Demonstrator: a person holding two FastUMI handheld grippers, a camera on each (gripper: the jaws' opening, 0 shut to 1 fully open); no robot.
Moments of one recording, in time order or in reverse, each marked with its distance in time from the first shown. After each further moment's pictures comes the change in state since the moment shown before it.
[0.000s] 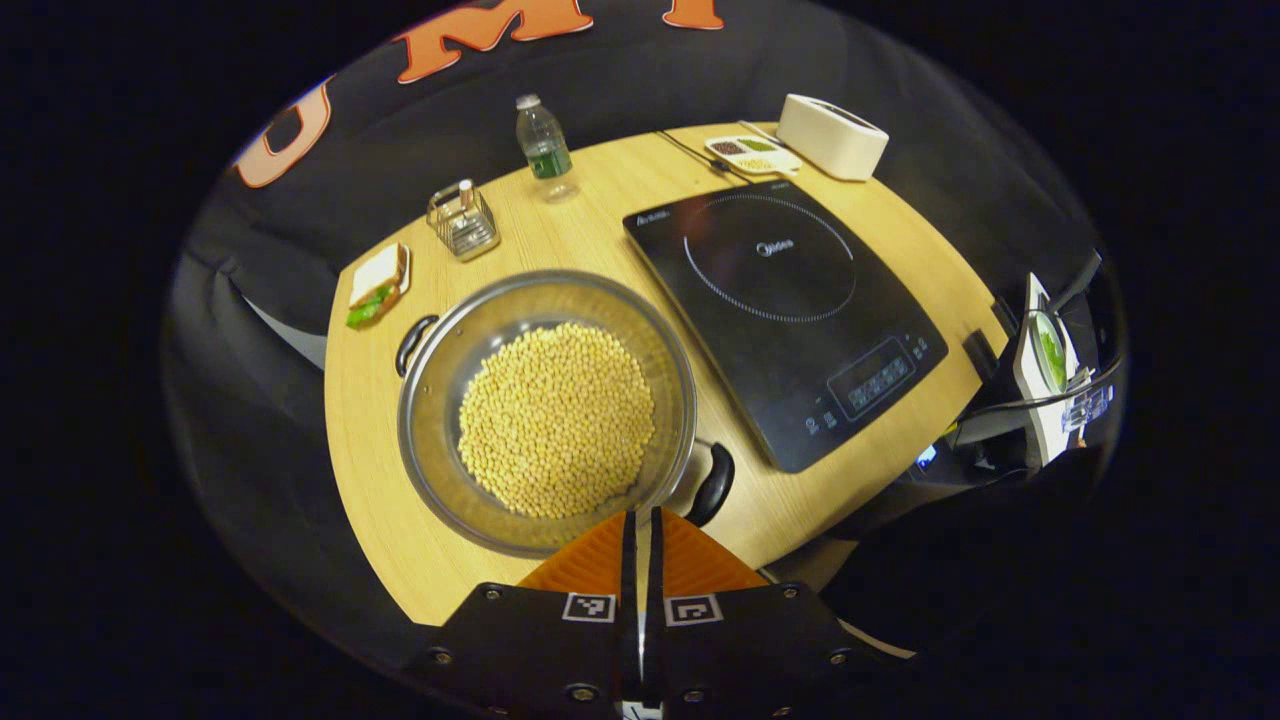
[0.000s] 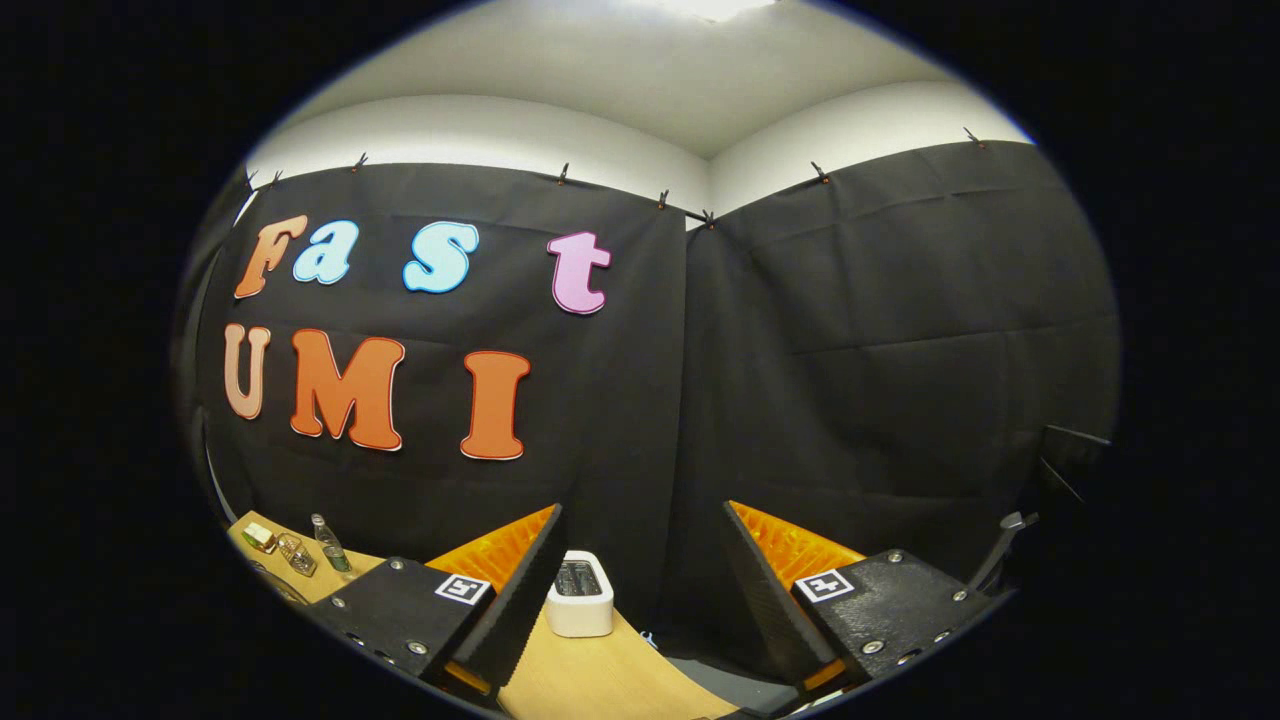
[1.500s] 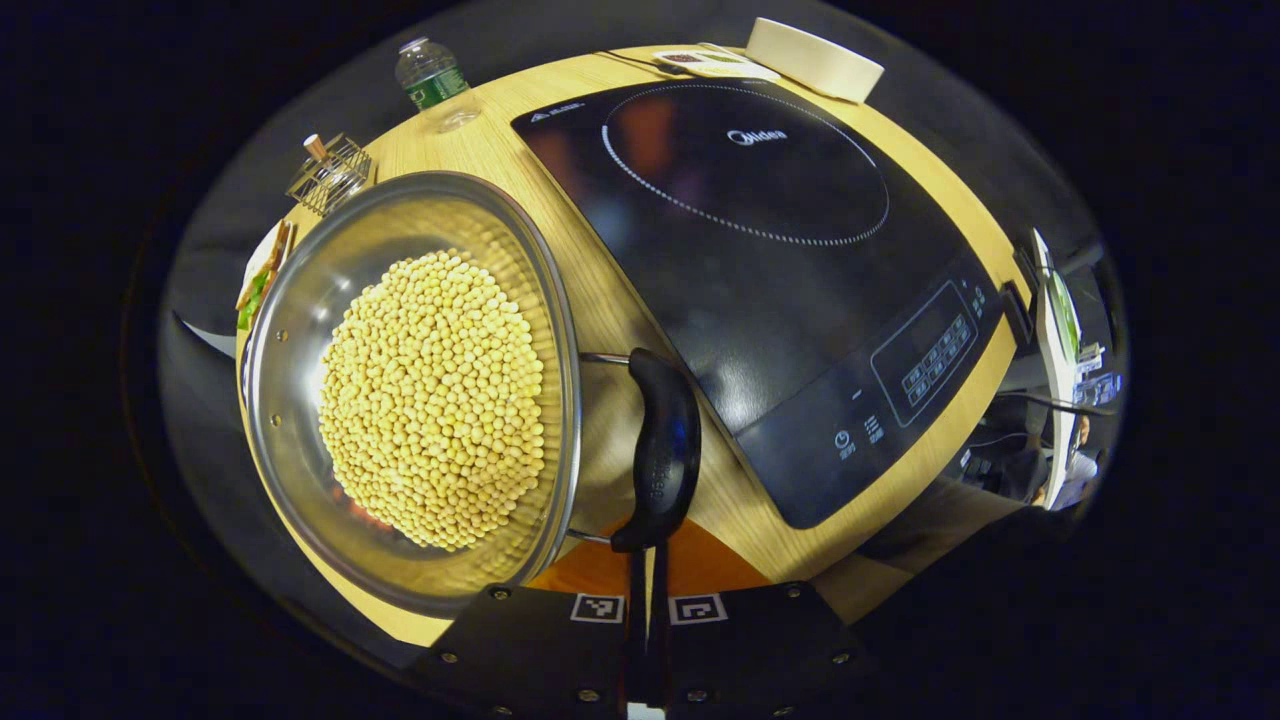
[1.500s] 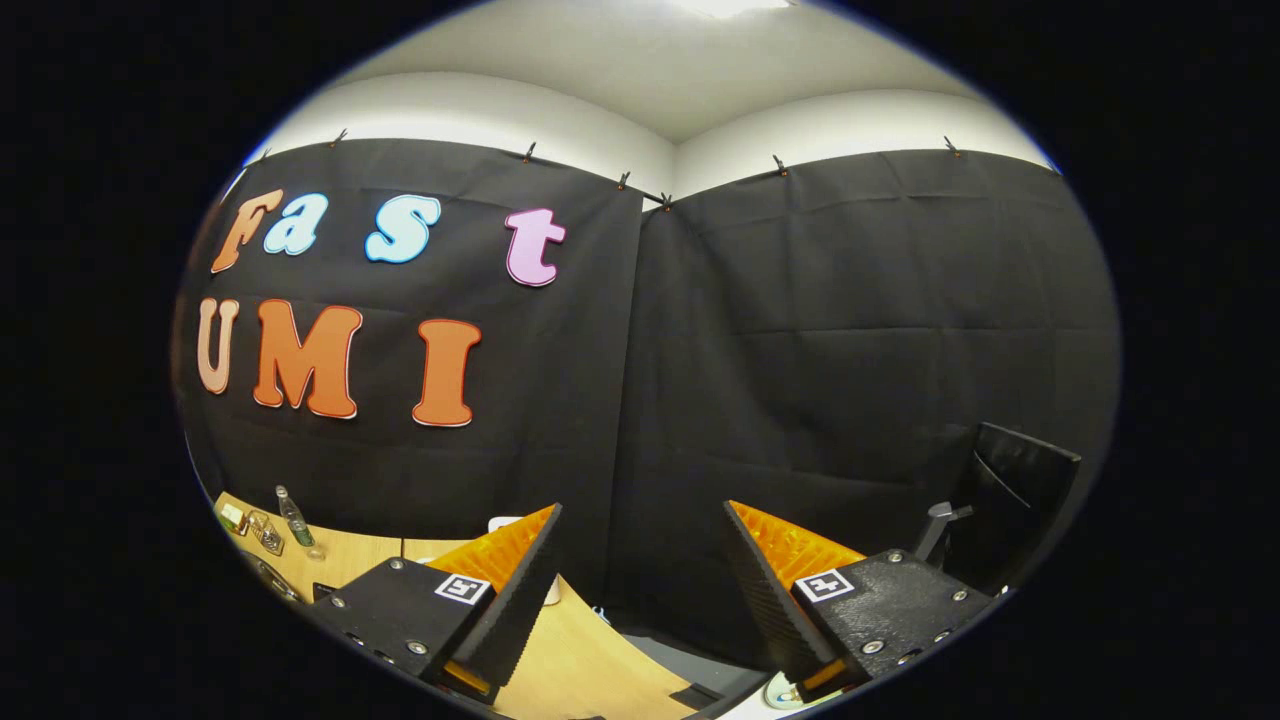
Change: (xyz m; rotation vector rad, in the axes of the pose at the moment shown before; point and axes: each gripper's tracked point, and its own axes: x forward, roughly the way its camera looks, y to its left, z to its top) left arm 0.109 -0.047 0.002 0.031 0.151 -0.096; right arm -0.048 -0.037 -0.014 -0.050 0.087 -0.140
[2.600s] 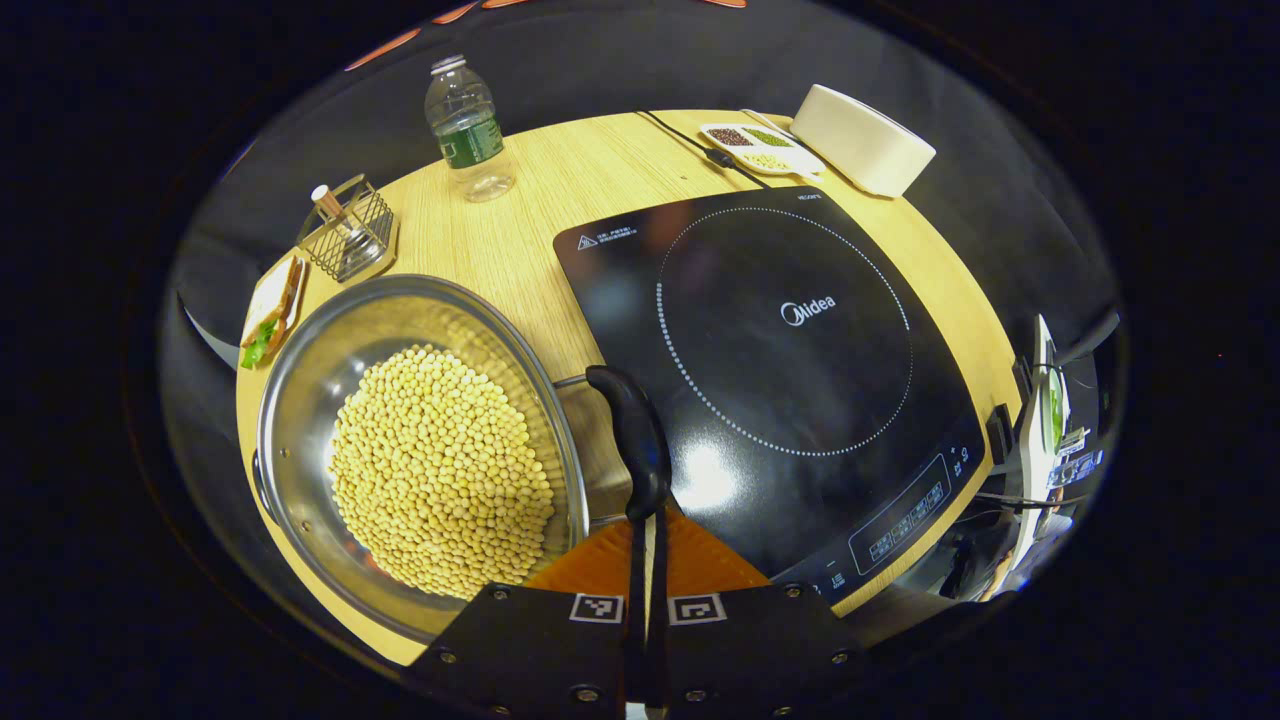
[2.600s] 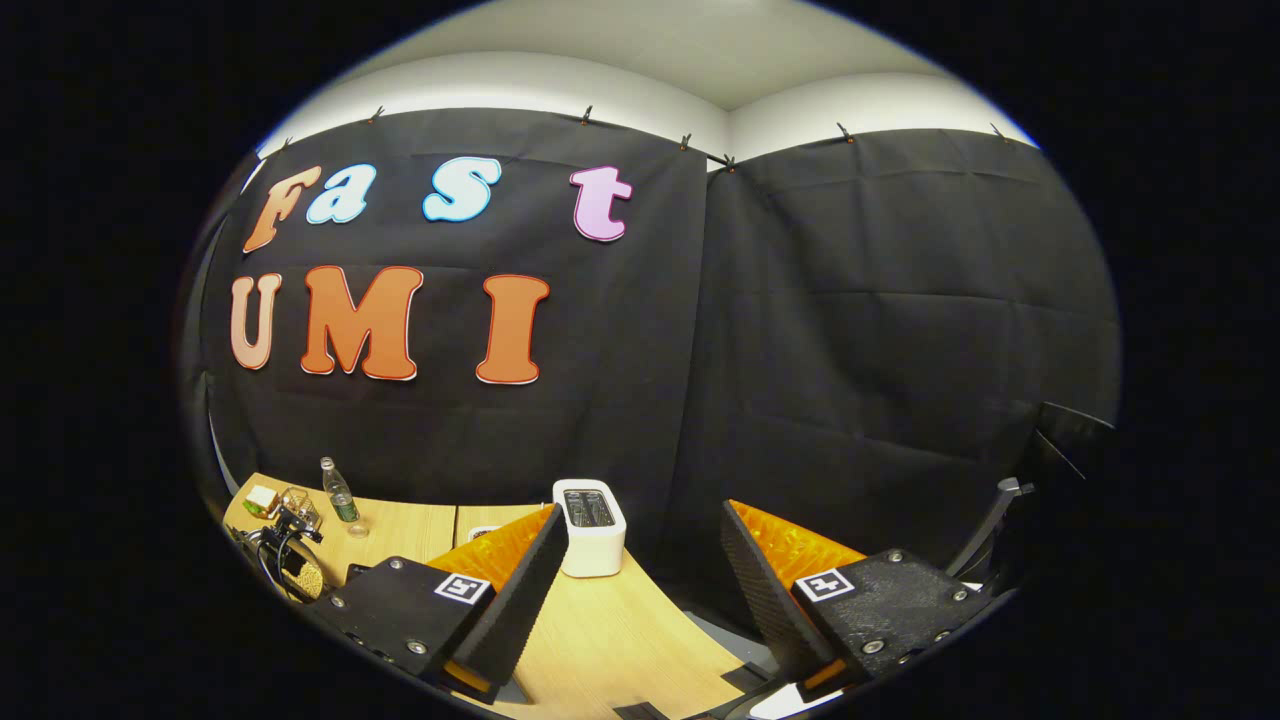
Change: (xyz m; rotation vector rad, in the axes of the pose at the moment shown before) left arm -0.022 0.004 0.101 -0.058 -0.181 -0.018; right arm -0.004 0.077 -0.036 -0.028 0.121 0.157
